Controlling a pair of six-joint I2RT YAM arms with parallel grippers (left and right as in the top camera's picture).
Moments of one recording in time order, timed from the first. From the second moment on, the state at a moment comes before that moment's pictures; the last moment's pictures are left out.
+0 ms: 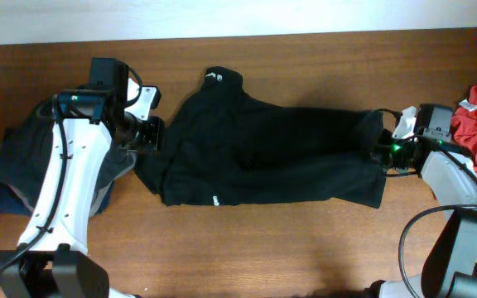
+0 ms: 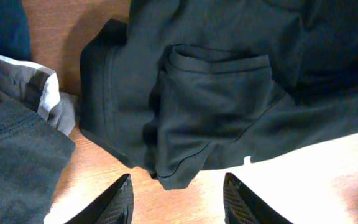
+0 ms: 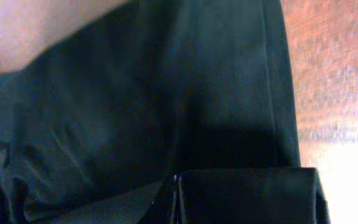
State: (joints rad) left arm -0.06 1.67 1.55 -1.19 0.21 0.07; right arm -0.31 1.64 0.96 -0.45 -0.39 0.25
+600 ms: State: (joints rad) left arm -0.06 1.67 1.54 -1.24 0.21 0.07; right arm -0.35 1.64 0.97 -0.70 -0.32 0.24
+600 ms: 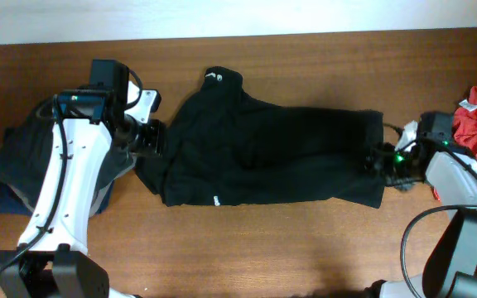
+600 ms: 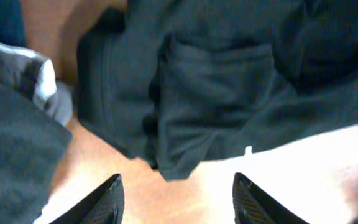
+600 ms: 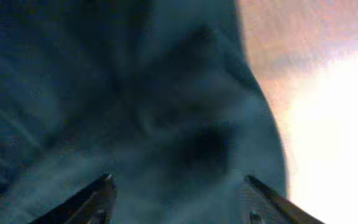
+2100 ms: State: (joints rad) left arm -0.06 1.67 1.00 -0.76 0.25 0.05; right arm -0.47 1.64 0.97 -0.92 -0.35 0.16
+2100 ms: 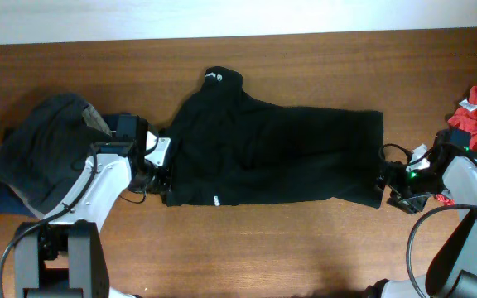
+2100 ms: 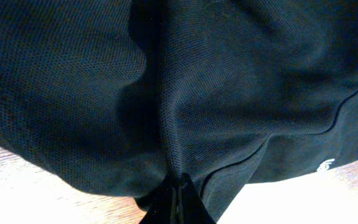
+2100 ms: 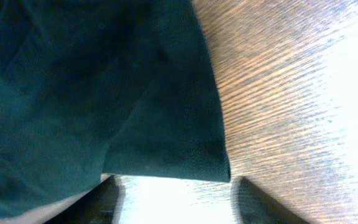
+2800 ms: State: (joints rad) left arm -0.06 1.67 1.01 -0.75 0.26 0.05; right arm -0.47 1.64 0.85 -0.71 -0.29 0.21
